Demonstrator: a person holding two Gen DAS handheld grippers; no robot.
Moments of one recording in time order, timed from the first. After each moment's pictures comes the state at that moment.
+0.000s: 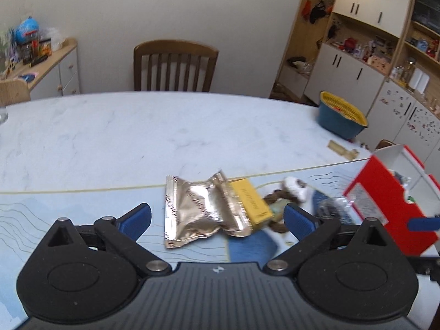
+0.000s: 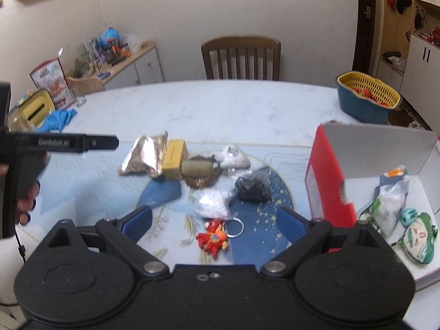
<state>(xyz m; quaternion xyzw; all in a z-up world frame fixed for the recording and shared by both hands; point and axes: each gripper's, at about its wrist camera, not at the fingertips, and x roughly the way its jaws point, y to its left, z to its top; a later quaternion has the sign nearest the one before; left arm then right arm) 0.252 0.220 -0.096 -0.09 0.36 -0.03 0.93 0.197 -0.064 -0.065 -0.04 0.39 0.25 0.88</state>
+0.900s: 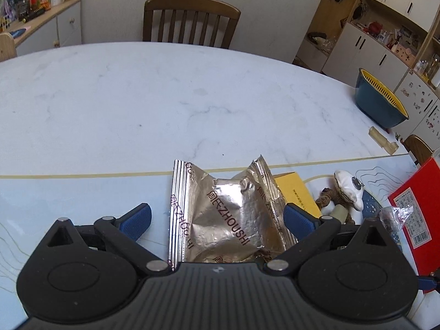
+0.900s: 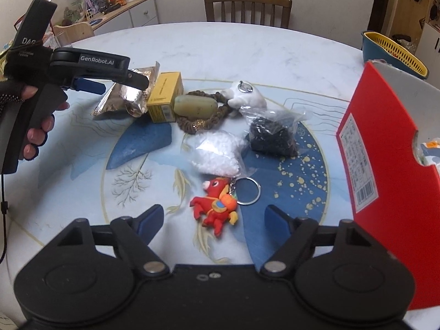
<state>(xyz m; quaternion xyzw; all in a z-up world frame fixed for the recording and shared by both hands) 0.331 0.237 -0.166 -0.12 0.43 -0.02 0.89 0.221 -0.029 -0.140 -0.09 0.46 0.24 0.85</state>
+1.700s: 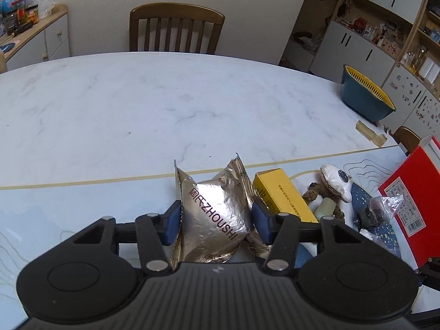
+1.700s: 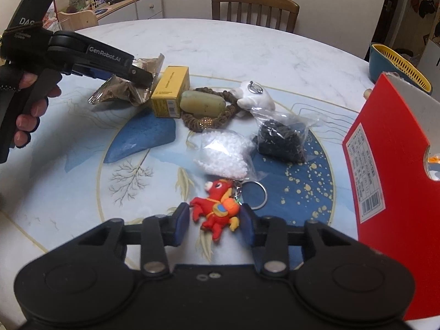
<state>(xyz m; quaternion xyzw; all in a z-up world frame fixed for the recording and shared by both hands) 0.317 0.234 -0.155 -0.10 0.42 -0.04 0.90 0.219 -0.015 -0.146 -0.13 0.45 0.24 0.85</state>
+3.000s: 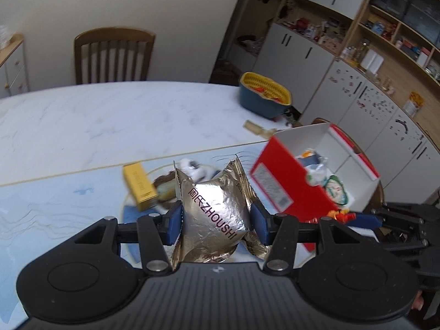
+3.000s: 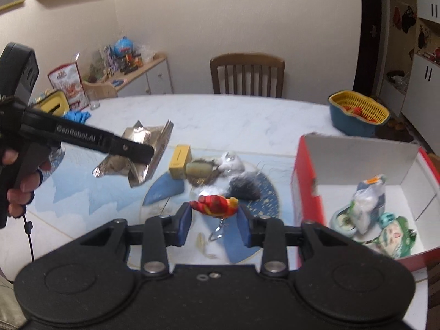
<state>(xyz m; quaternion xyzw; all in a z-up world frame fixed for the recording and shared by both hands) 0.218 0.118 -0.032 -0.10 0.39 -0.15 0.90 0.155 -0.109 -0.027 -0.05 0.35 0.27 0.90</state>
